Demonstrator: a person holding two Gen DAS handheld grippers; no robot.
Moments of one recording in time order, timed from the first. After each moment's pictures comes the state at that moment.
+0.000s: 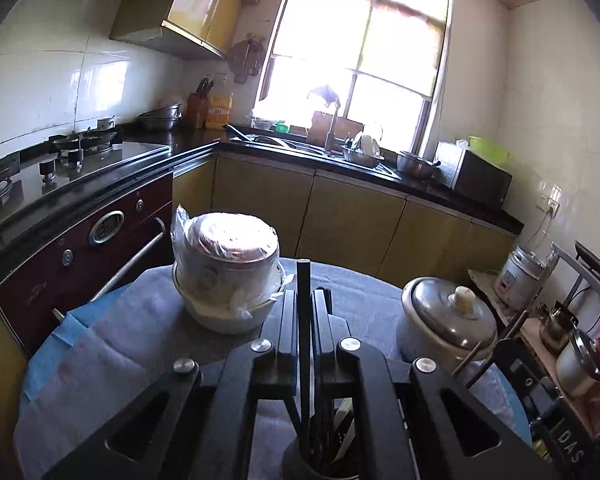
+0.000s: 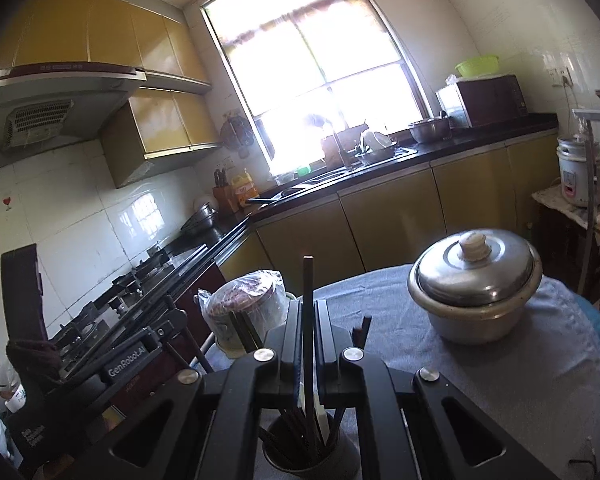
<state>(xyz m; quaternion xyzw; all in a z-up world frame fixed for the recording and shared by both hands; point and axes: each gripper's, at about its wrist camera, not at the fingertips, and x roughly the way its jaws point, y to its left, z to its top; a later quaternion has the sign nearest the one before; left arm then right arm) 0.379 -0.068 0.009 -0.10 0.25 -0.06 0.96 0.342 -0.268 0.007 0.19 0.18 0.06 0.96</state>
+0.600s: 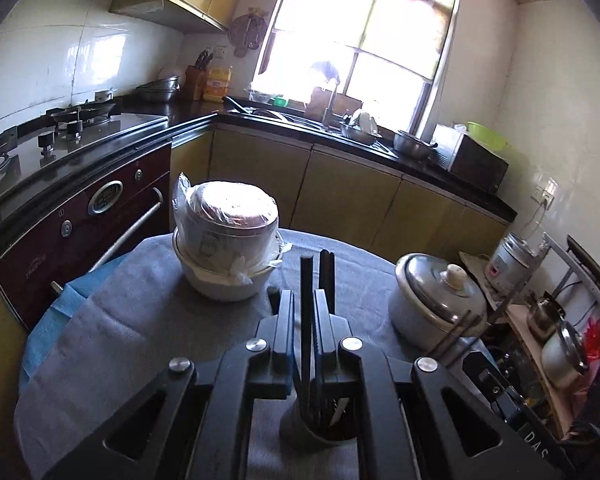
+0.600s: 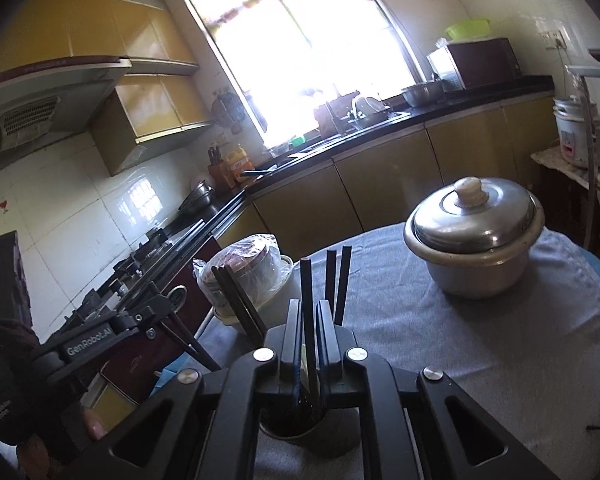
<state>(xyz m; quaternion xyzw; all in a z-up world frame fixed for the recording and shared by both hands) 0.363 -0.053 0.011 -0.12 0.29 -0.07 0.95 0.335 -0.278 -0.020 0.23 0.23 0.08 0.94</state>
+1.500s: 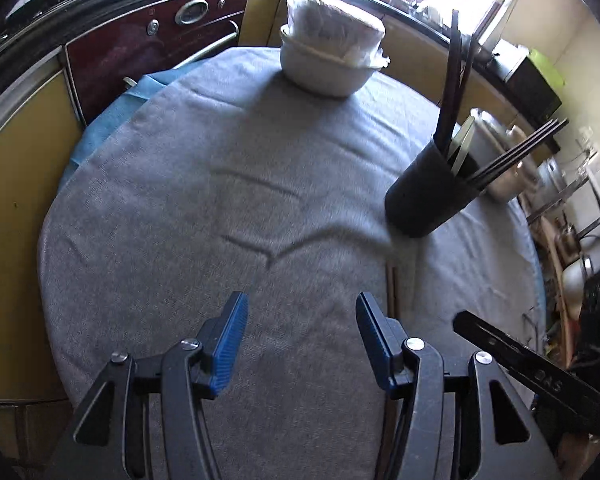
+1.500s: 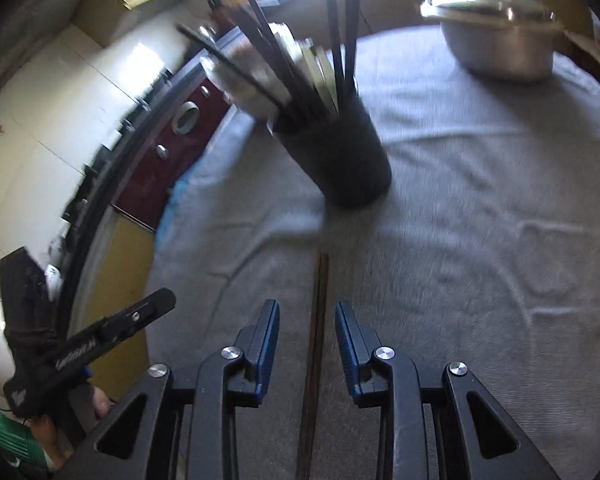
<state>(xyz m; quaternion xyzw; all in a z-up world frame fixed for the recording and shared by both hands) 0.251 0.018 -0.125 -0.14 0.51 -0.03 0.84 0.285 -0.220 -0.134 0.19 0.52 0.15 0.82</state>
